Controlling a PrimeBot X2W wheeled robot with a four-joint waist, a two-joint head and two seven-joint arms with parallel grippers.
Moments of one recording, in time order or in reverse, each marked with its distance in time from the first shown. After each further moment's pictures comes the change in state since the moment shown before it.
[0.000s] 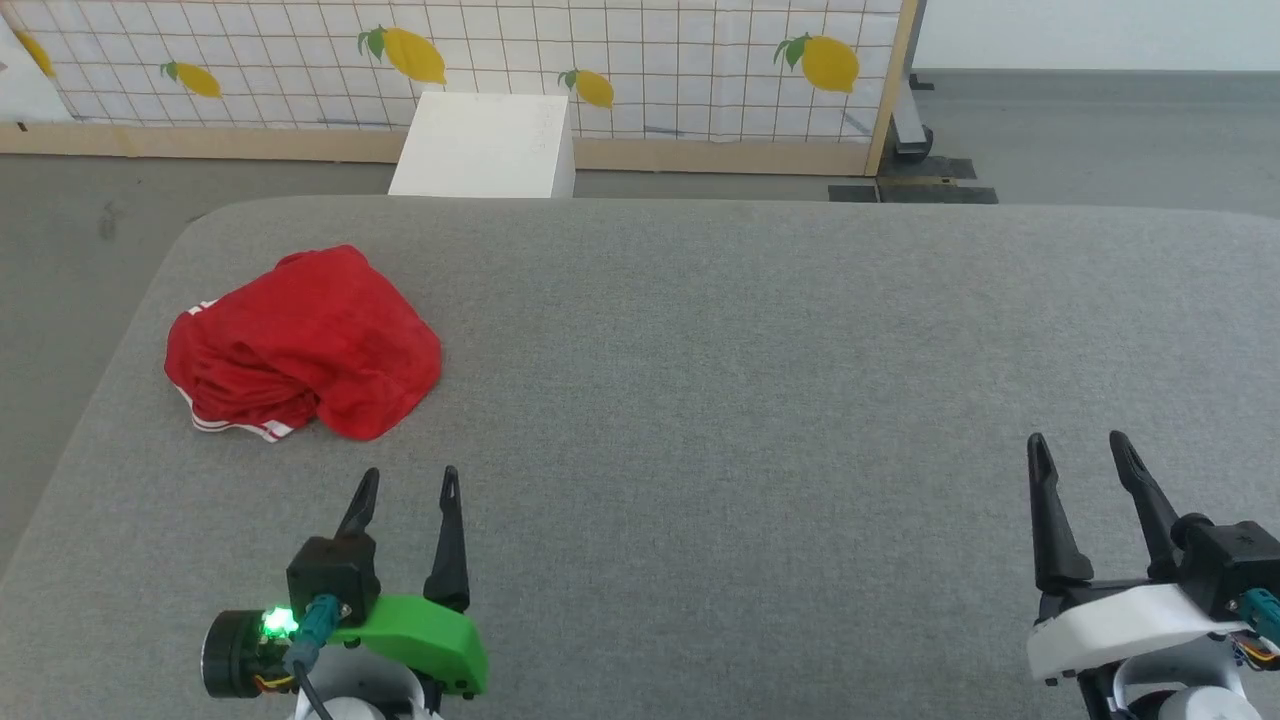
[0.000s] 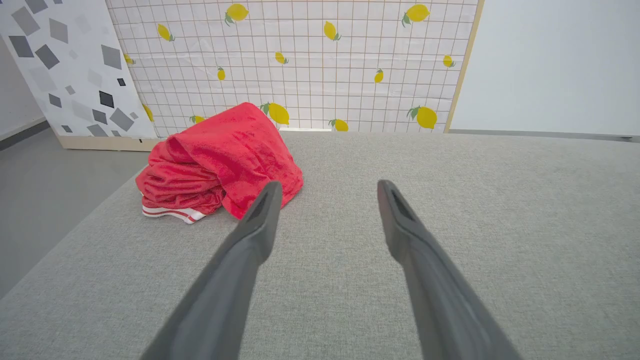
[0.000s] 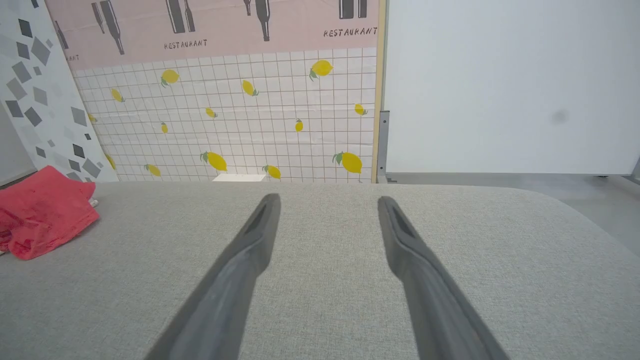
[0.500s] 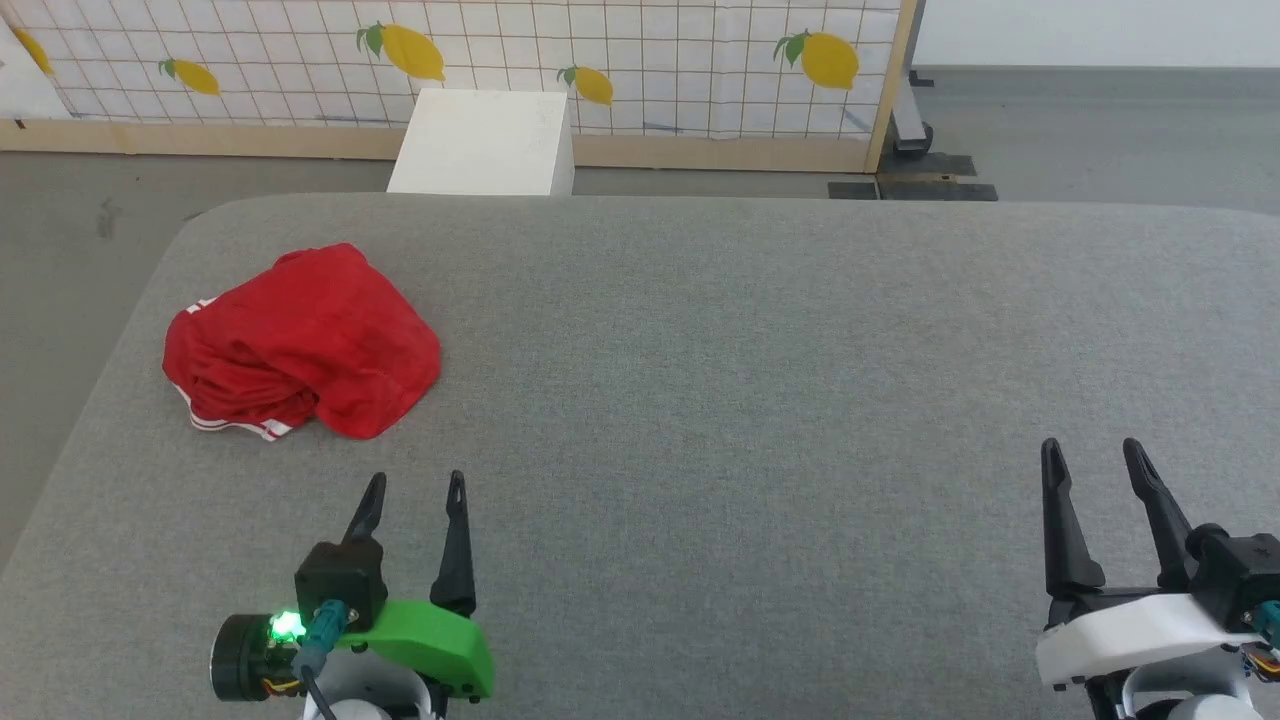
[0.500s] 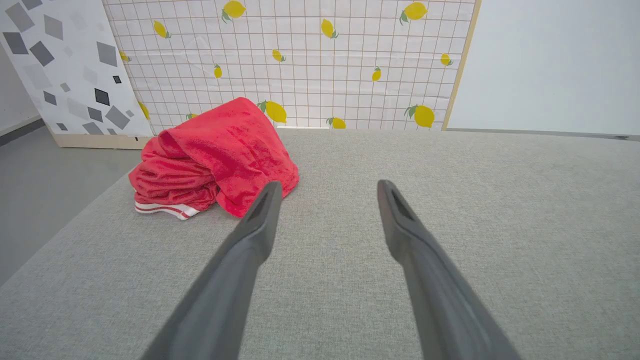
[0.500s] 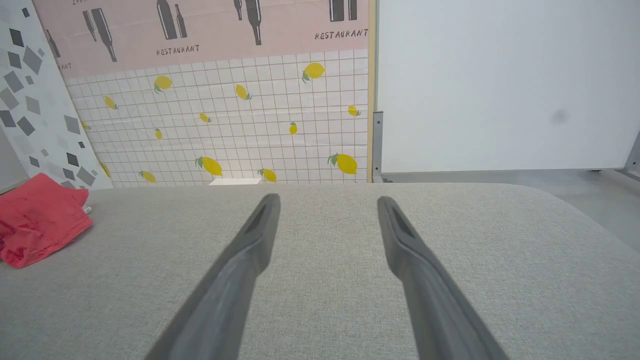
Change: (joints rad) left arm -0.005 0.000 -0.014 0.031 -0.009 0.006 -0.031; right arm 0.008 0.000 -0.016 0.011 0.017 0.000 -0.030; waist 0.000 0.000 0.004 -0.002
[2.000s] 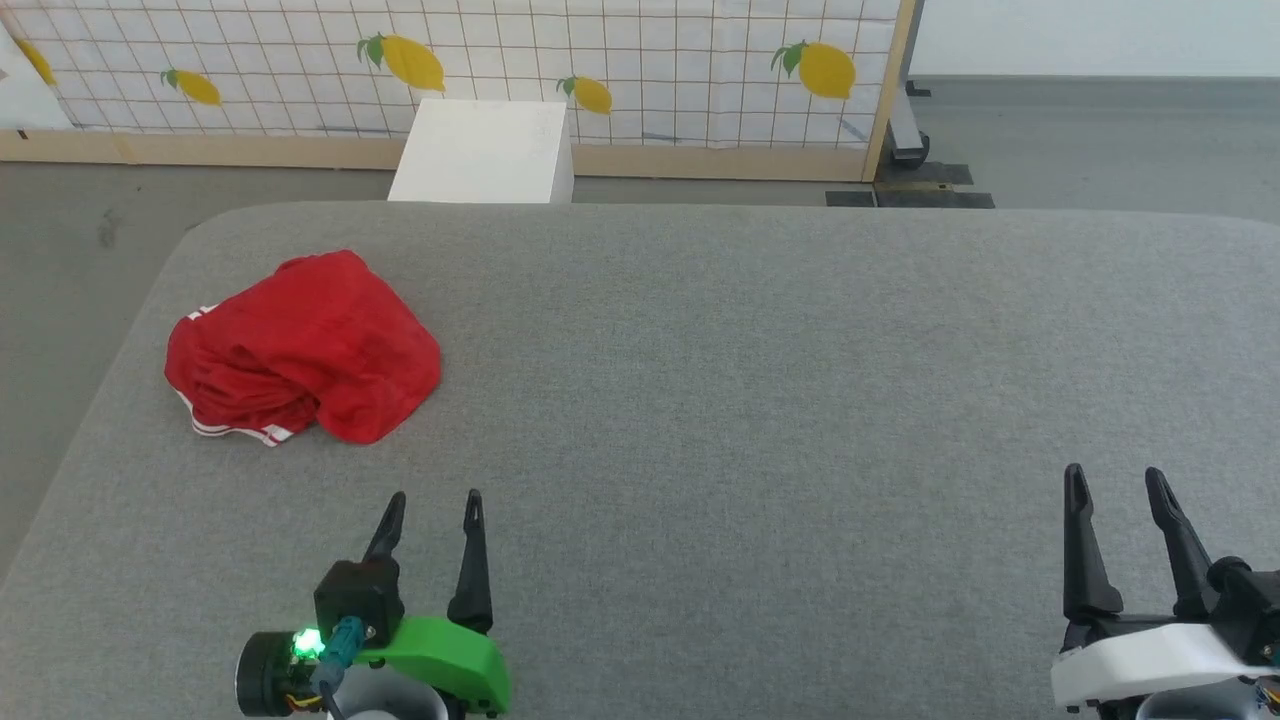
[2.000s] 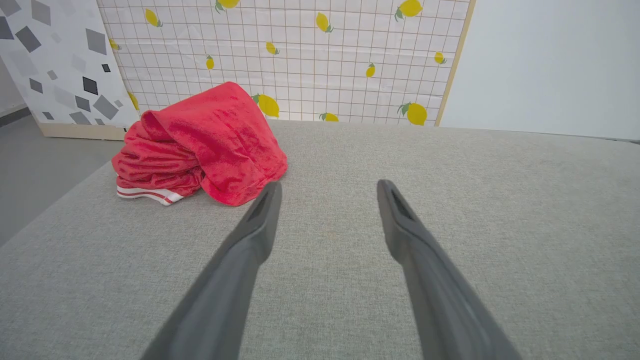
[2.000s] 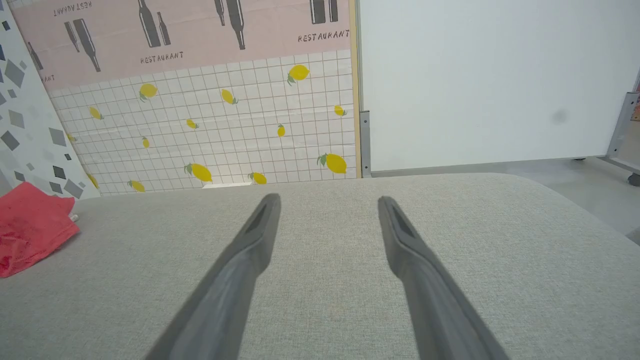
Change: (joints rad) left arm -0.012 0.003 -0.045 0.091 -0.053 0.016 -0.069; right arm 0.027 0.000 -0.032 0.048 0.025 0.000 -0.069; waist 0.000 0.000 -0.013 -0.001
